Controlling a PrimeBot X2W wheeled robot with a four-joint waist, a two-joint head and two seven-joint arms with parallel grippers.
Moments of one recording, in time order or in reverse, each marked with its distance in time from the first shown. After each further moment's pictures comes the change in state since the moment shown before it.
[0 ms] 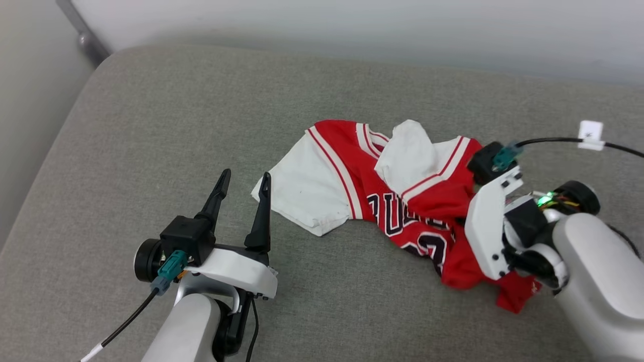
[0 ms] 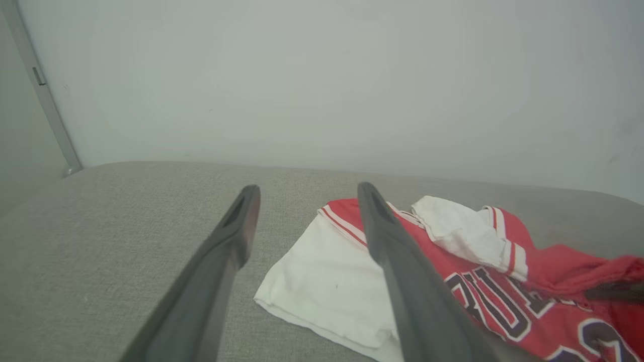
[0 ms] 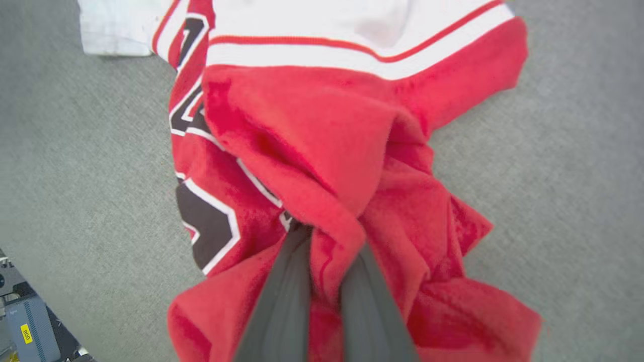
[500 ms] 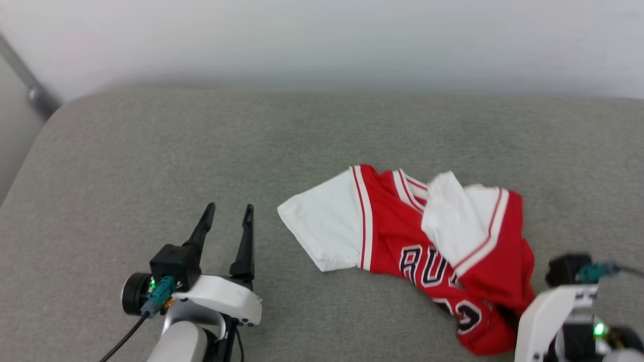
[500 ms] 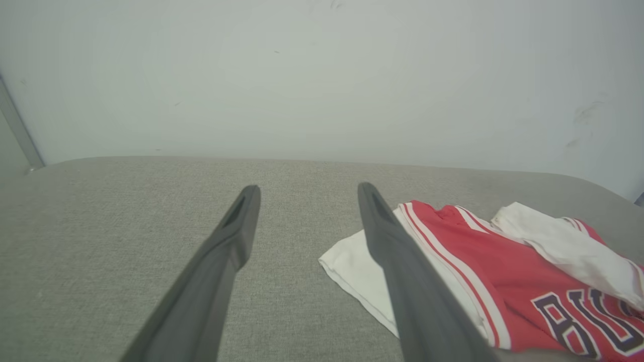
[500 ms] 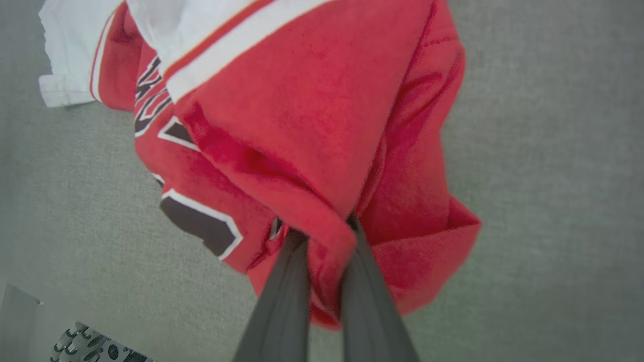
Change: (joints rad) left arm 0.083 0.003 0.052 0.034 0.023 -0.008 -0.001; right arm 0.506 0.184 -0.504 -0.202 -0.103 0.000 -0.135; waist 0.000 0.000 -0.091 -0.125
